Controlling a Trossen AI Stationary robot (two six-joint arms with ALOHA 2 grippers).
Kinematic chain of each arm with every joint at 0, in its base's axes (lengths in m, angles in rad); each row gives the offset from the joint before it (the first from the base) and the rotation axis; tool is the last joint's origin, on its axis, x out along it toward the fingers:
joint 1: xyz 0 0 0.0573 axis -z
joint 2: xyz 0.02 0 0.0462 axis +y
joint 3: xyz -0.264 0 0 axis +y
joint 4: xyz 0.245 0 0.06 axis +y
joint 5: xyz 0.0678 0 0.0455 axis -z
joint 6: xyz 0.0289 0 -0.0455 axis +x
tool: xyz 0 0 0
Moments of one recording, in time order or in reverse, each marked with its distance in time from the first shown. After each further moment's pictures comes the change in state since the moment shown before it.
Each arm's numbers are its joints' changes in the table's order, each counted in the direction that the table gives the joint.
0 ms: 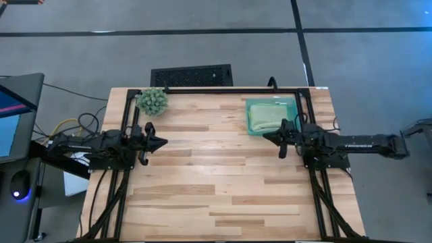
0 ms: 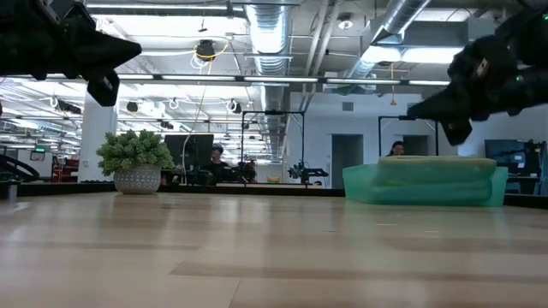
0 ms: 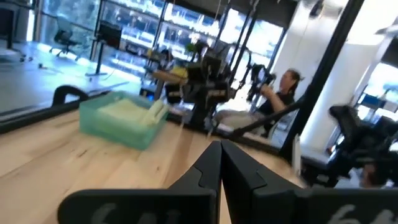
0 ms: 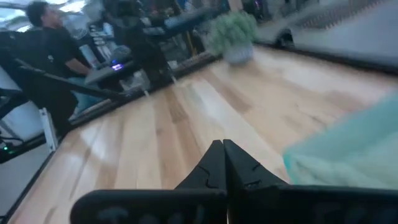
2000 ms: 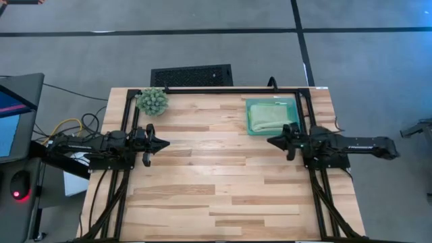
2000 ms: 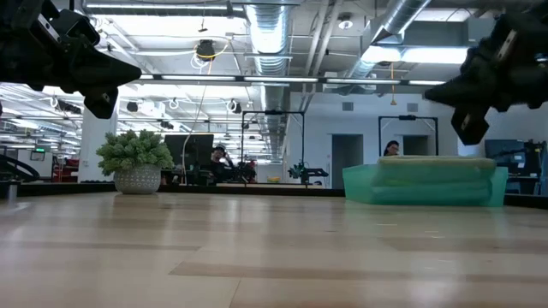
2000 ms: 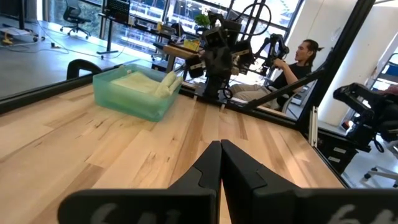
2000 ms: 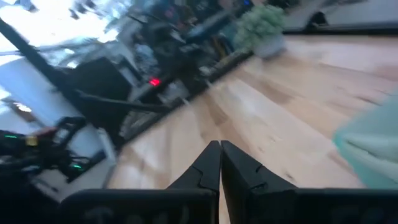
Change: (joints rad) left arm 0.000 0.001 0.004 0.129 -0.014 0.024; right arm -0.095 -0.286 0.000 0.215 -0.006 0.210
